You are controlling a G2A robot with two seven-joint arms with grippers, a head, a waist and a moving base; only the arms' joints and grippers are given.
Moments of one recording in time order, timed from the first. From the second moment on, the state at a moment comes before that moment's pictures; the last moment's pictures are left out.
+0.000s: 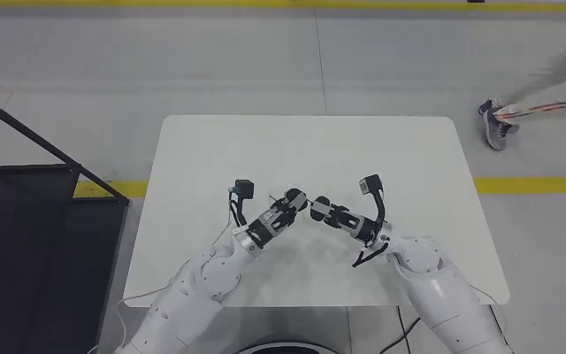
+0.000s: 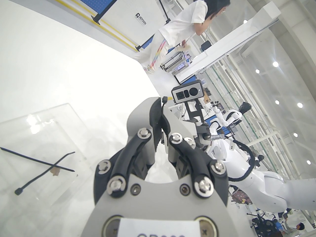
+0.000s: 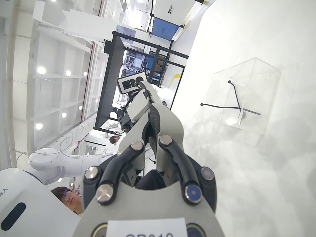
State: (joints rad) left arm 1.19 -1.25 -0.99 -1.49 0.35 -0.43 -0.03; right arm -1.06 -1.15 1.07 -1.32 0.32 -0.54 0.74
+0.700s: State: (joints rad) left arm 1.19 -1.27 -1.00 -1.48 0.35 -0.44 -0.06; right arm -1.07 -1.16 1.08 -1.32 0.31 -0.54 0.75
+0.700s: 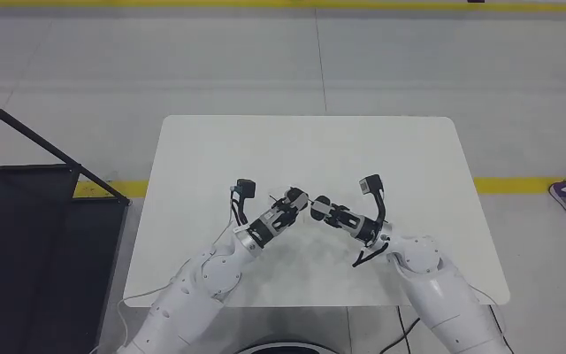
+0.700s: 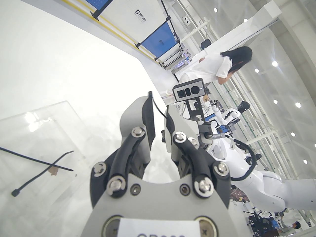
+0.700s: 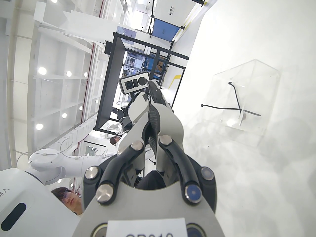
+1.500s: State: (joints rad) left arm 1.20 -1.27 -1.07 -1.50 0.36 -0.44 -0.08; right arm -1.09 -1.16 1.11 -1.33 0.30 -0.54 0.74
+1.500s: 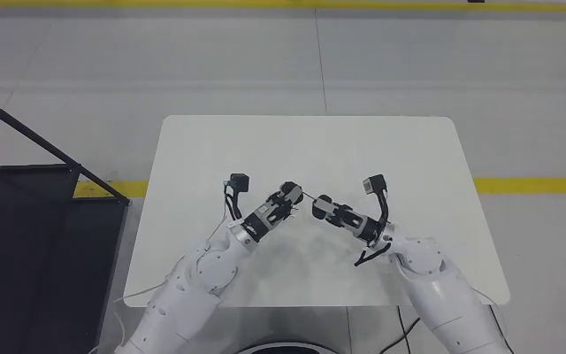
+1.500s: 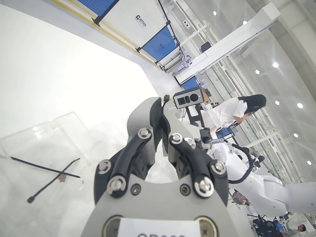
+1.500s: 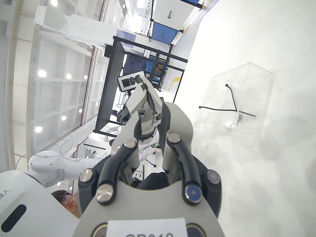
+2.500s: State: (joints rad) left arm 1.23 -1.20 -1.35 -1.60 0.13 -0.52 -0.56; right arm -1.22 -1.12 1.23 -1.57 -0.07 -0.40 0.63
